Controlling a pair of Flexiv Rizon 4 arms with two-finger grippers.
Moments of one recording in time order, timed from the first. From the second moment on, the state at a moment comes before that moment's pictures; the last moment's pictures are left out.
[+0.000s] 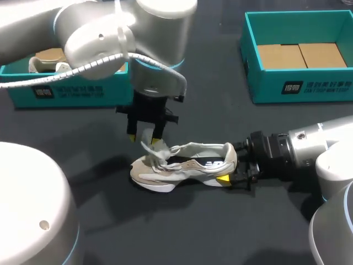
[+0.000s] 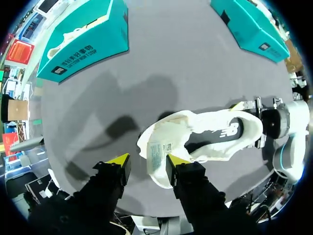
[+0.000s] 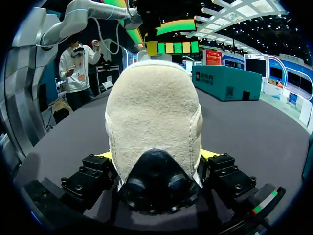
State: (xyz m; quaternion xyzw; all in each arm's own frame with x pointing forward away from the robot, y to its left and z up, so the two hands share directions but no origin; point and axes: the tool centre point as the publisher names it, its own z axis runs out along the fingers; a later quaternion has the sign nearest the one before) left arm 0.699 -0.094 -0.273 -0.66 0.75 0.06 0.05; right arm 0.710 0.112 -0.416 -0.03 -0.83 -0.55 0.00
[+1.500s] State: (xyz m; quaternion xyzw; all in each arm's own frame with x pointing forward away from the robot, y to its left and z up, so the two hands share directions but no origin) left arm 0.711 -0.178 -0.182 -0.03 1.00 -0.08 0.00; right arm 0.710 0.112 -0.416 -0.03 -0.83 -0.55 0.00
